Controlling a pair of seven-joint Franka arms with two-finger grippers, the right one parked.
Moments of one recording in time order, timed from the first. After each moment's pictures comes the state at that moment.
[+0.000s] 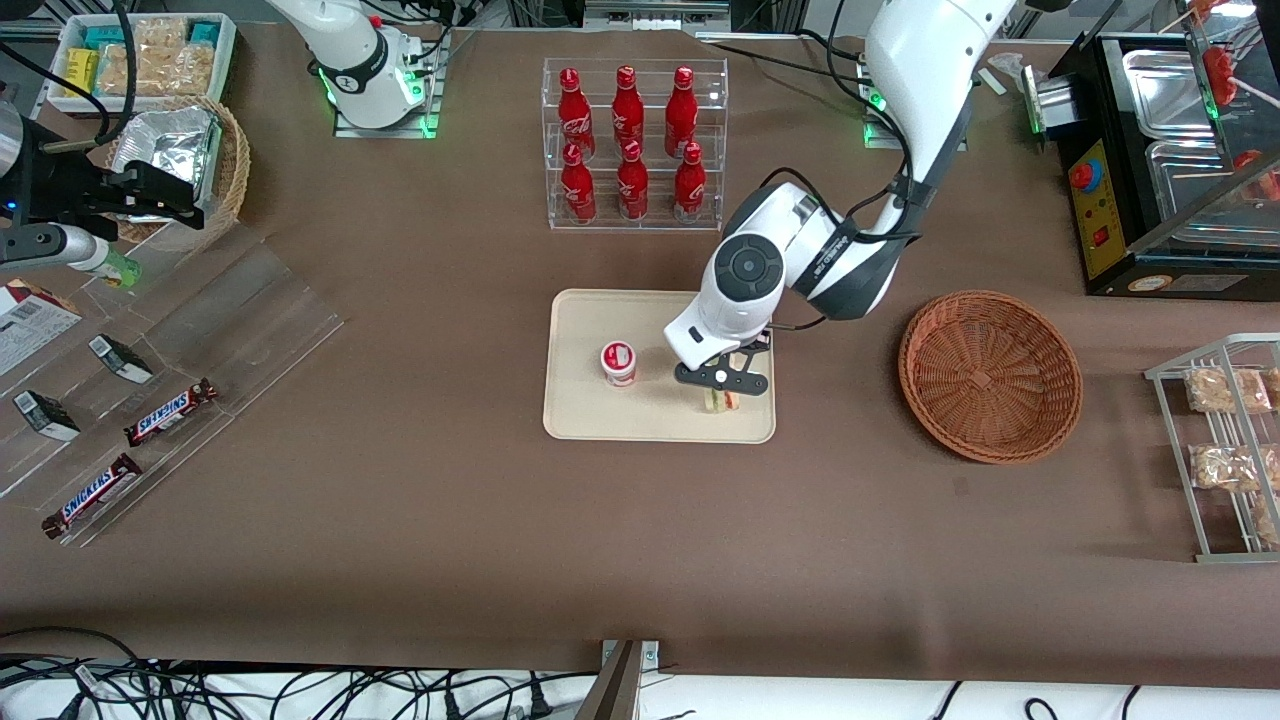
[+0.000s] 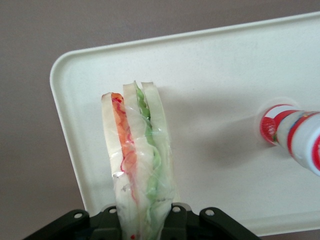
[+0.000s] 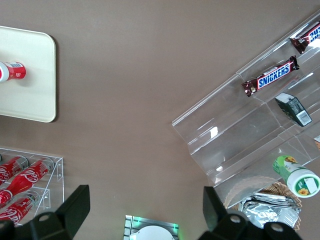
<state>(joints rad) -0.48 0.65 -0.17 -1.58 0.04 2.12 -0.50</state>
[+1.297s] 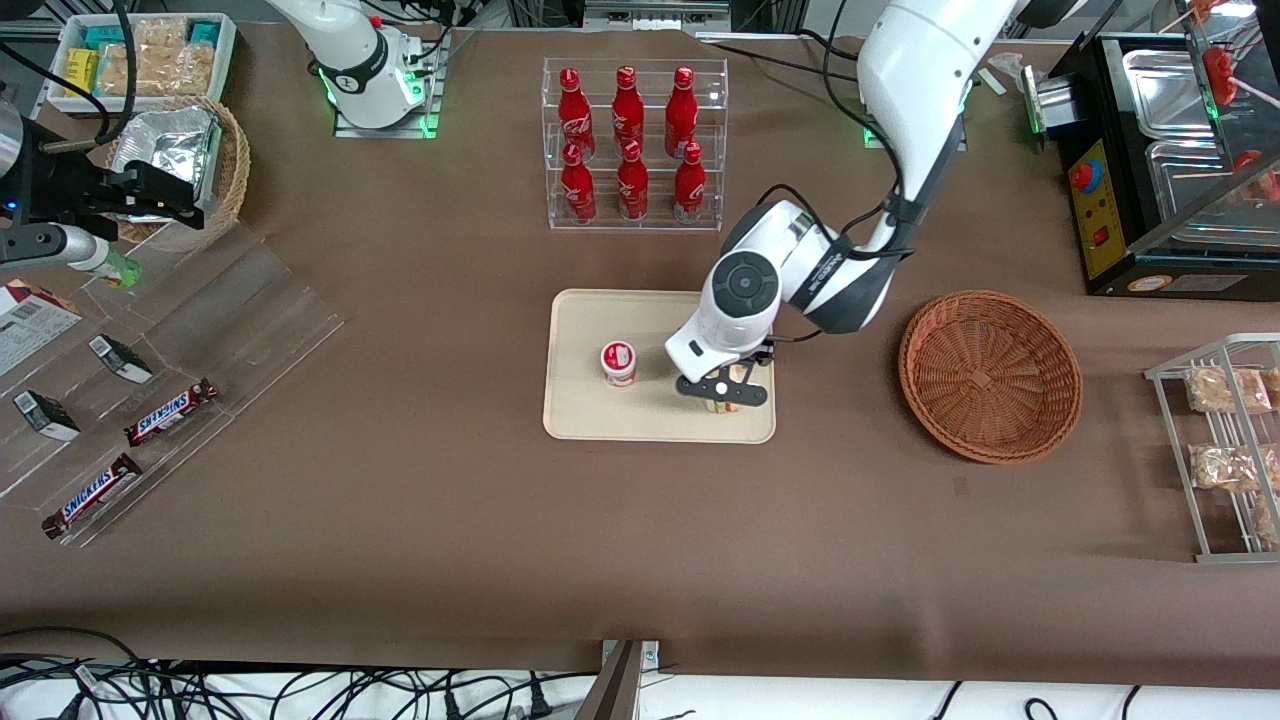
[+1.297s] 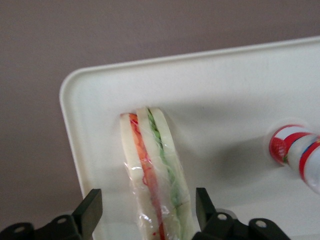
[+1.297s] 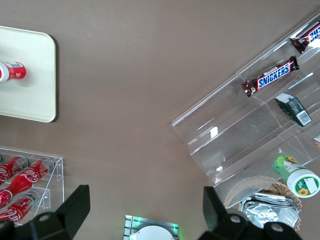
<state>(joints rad) -0.47 0.64 -0.15 -1.54 0.06 2.12 -0.52</state>
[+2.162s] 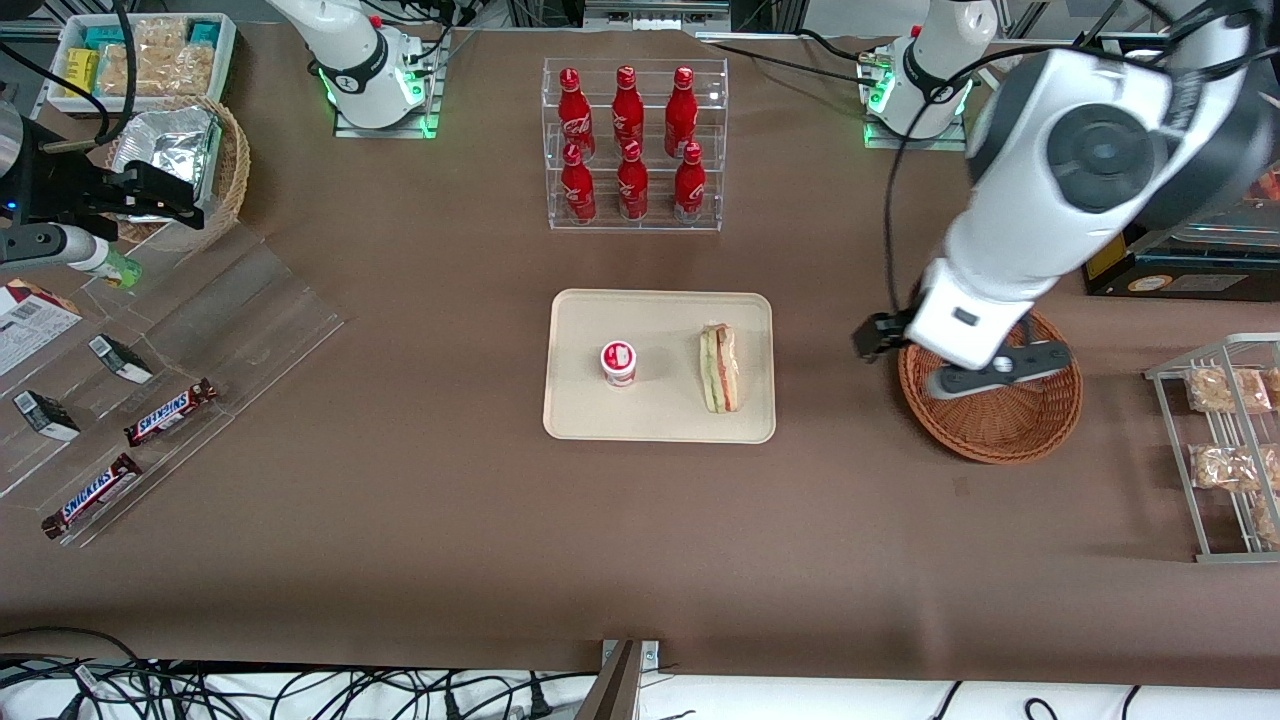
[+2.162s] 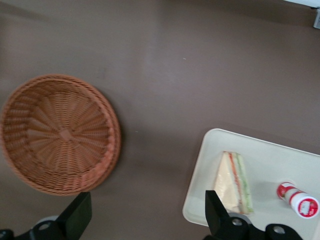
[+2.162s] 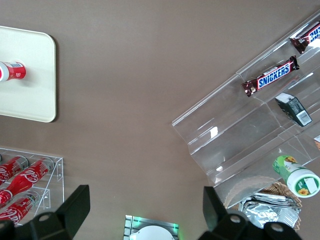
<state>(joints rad) -0.16 0.30 -0.14 -1.41 0.06 1.70 -0.57</state>
